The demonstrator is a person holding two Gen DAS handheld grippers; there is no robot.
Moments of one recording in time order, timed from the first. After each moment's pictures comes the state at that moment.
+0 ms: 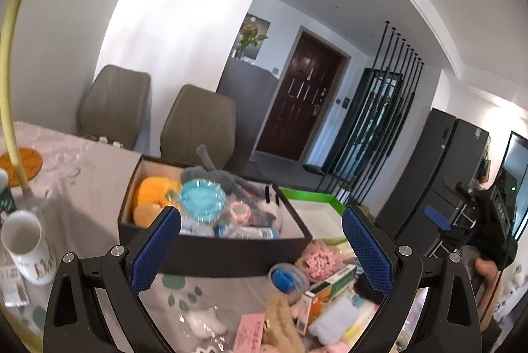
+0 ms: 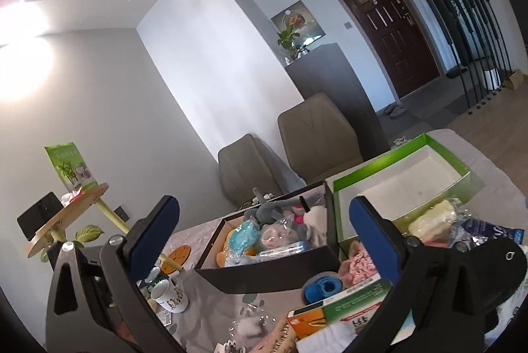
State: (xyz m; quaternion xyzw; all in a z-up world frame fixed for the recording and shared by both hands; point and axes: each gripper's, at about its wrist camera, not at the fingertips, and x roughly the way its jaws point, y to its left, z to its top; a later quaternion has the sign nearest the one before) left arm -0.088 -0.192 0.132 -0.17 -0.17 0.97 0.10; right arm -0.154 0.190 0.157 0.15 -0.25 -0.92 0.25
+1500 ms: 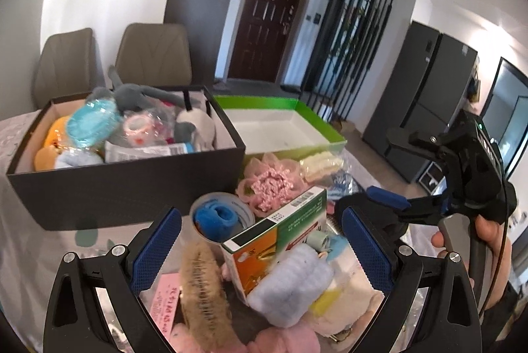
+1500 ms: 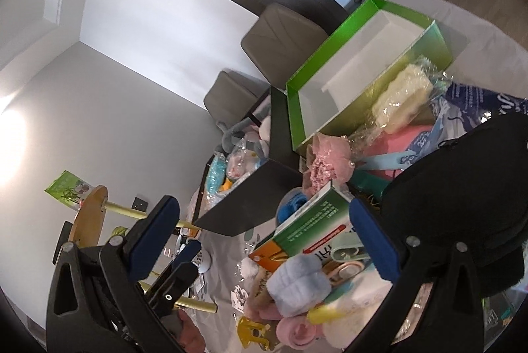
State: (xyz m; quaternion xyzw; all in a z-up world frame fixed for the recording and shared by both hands) left arm -0.149 -0.042 0.070 -0.32 -0.08 0.93 0.17; right arm -0.214 0.240 0.042 0.36 -0.39 -0.81 0.27
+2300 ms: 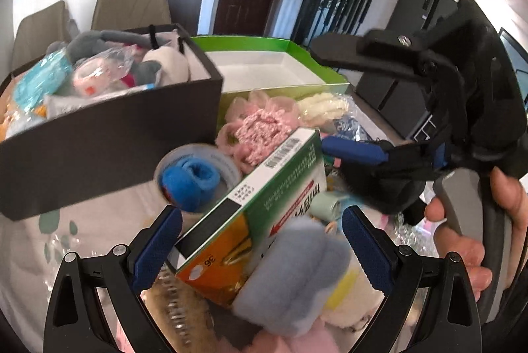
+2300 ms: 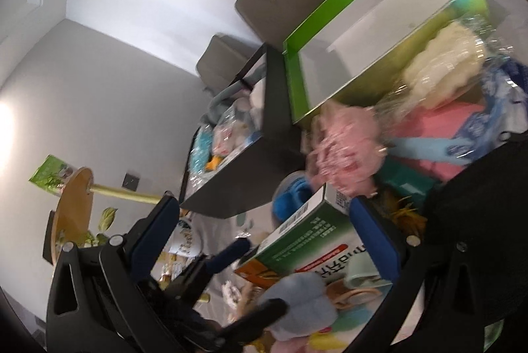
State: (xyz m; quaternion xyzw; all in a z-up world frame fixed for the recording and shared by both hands) left arm -0.174 -0.020 0.020 -0.41 -0.04 0.89 0.20; right arm -0.254 0.190 0.020 0.42 -0.36 -0.78 0.30
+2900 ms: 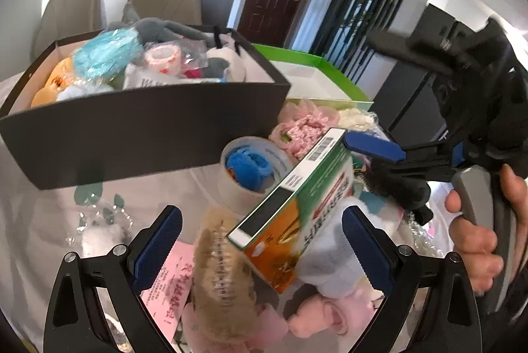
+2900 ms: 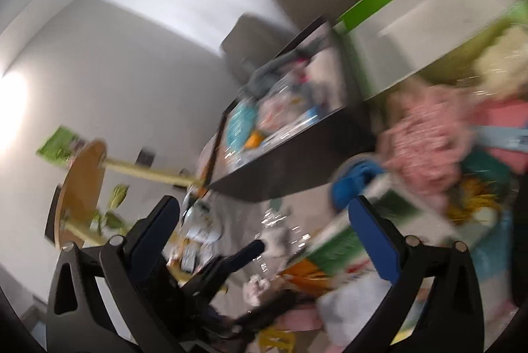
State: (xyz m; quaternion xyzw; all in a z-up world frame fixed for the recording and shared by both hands) left arm -0.155 -0.076 0.024 -0.40 -0.09 0.90 0.18; right arm -0.245 0.138 0.042 0.42 -0.34 -0.77 0.33
